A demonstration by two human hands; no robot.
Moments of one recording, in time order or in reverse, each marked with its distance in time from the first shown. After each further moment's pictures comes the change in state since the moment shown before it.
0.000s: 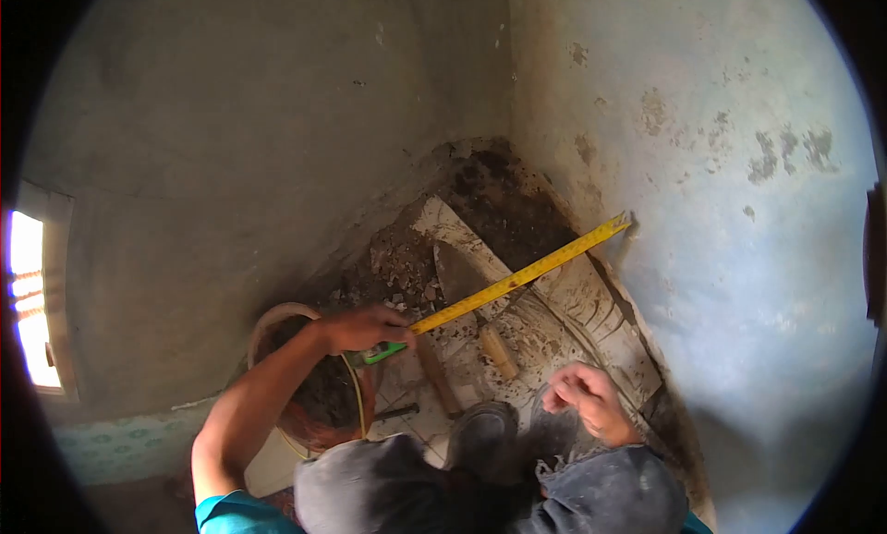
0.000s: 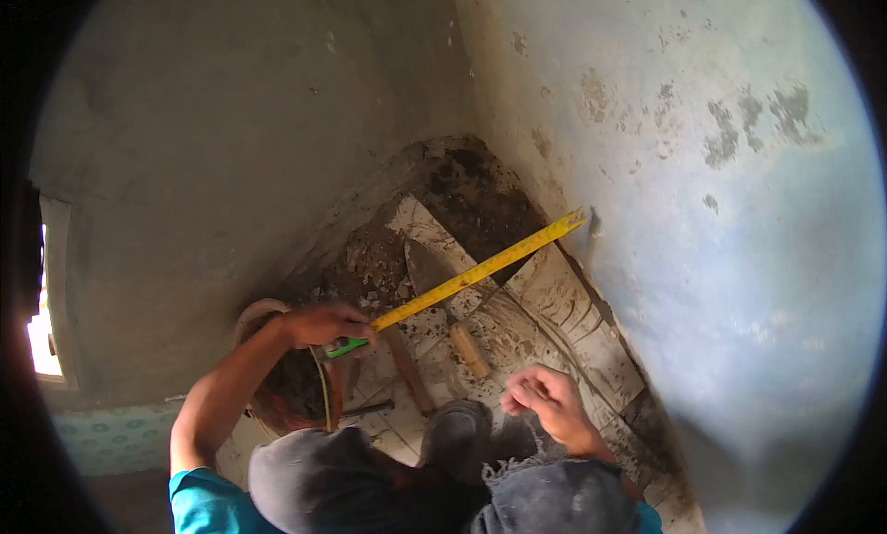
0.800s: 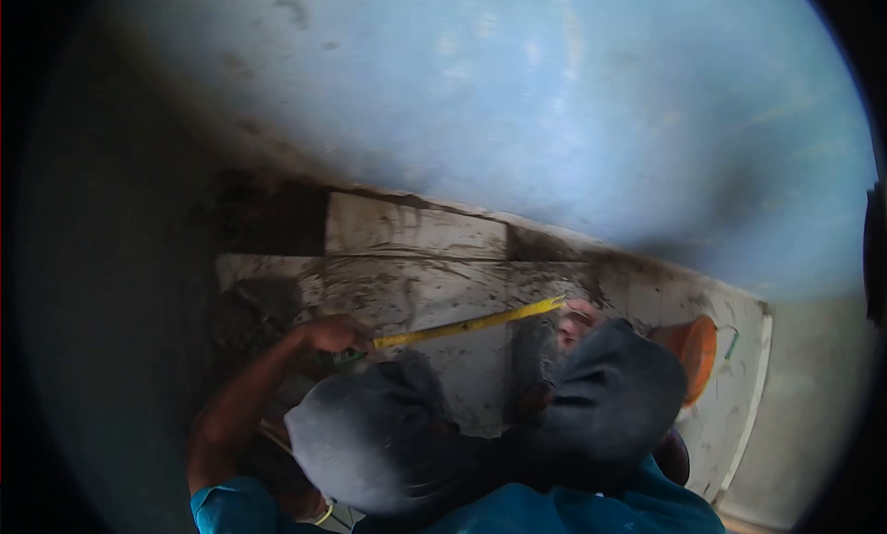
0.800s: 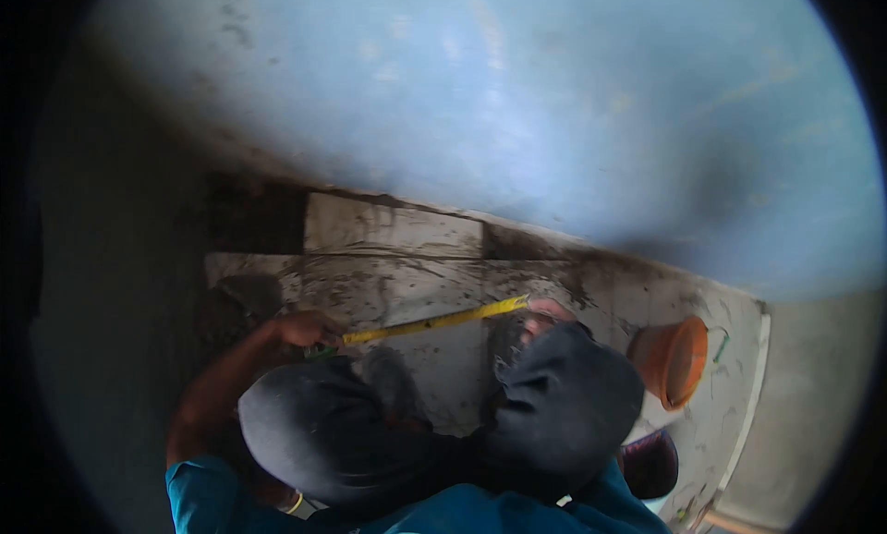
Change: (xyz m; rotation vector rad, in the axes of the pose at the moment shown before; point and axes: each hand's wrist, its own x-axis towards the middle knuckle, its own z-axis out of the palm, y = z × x) left_hand 0.181 0.013 0.063 0.879 -0.650 0.373; right_hand -0.190 0.110 0.025 0.680 0.922 -0.390
